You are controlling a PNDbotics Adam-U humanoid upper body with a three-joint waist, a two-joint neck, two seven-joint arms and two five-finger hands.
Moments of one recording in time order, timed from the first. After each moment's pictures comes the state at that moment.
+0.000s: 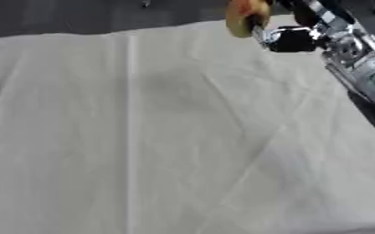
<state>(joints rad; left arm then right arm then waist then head) -0.73 0.76 -0.16 -1.48 0.15 0.27 0.24 -0.38 -0.91 0.08 -1.71 -0.19 -0.19 0.00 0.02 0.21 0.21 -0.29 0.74</state>
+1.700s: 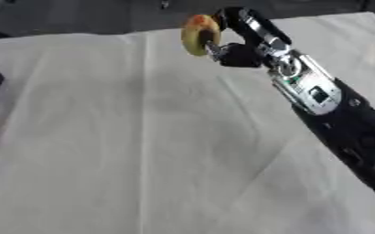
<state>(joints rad) -1.04 0.62 -0.45 -1.53 -0.02 0.33 -0.19 -0.51 -0.74 0.23 -1.63 -0.16 -0.10 -0.04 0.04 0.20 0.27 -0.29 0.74</state>
